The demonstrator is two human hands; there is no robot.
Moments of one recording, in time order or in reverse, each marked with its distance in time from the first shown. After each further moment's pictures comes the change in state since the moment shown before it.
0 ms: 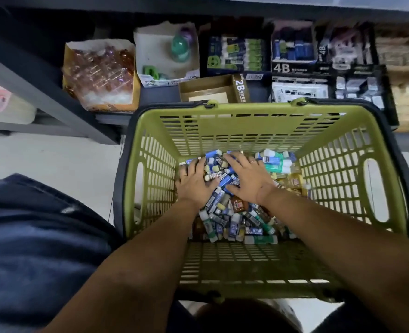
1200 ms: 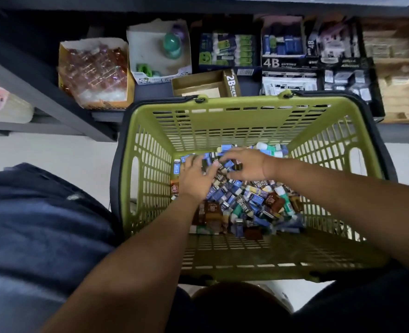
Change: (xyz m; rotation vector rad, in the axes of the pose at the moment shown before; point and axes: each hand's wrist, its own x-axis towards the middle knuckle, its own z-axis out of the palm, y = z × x) left_hand -0.020 0.024 -0.011 -0.226 0.027 -0.022; right_hand -0.007 0.012 -0.053 0.374 -0.234 -0.062
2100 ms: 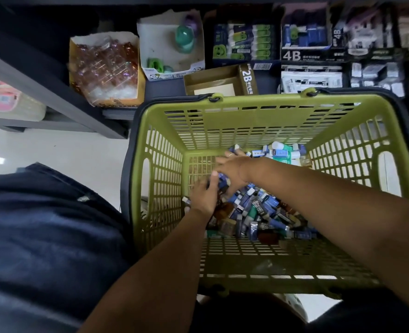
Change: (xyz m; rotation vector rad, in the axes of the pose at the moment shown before) left_hand -0.015 -0.026 0.024 -0.410 -0.049 -0.305; right_hand 0.062 -0.026 0.029 -0.545 -0.239 -0.145
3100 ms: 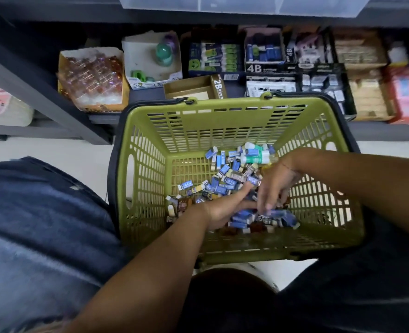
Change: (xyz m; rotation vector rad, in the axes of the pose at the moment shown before) left_hand -0.082 0.051 0.032 0.065 -1.001 -0.035; right_hand -0.134 0.058 0.023 0.699 -0.770 0.095
